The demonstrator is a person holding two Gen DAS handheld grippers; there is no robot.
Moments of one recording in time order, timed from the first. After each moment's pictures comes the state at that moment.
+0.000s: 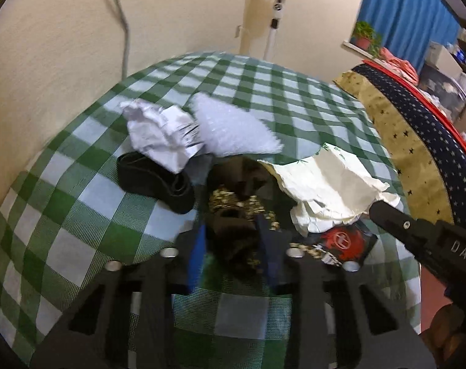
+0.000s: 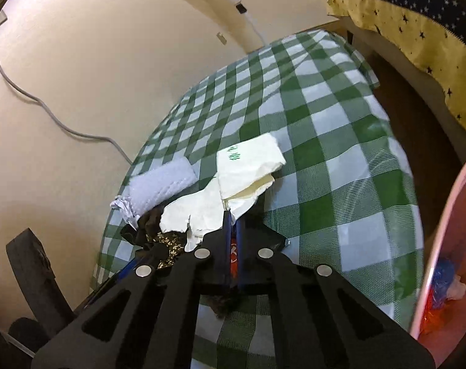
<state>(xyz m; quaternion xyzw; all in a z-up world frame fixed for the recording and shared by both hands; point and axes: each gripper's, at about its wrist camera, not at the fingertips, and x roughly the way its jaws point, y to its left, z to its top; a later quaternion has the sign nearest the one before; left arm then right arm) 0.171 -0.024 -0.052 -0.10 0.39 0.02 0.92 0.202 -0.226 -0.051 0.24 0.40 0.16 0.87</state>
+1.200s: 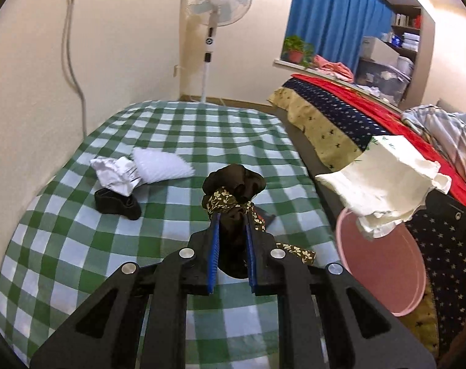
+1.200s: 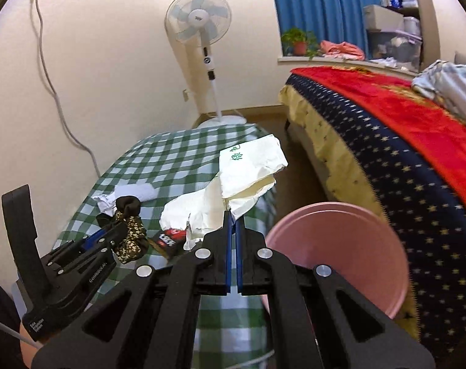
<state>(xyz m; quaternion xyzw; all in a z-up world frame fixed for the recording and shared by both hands) 0.094 -0.067 0.011 -0.05 0.31 -0.10 0.94 0.036 -0.270 0.061 0.07 0.29 -0.01 0.96</state>
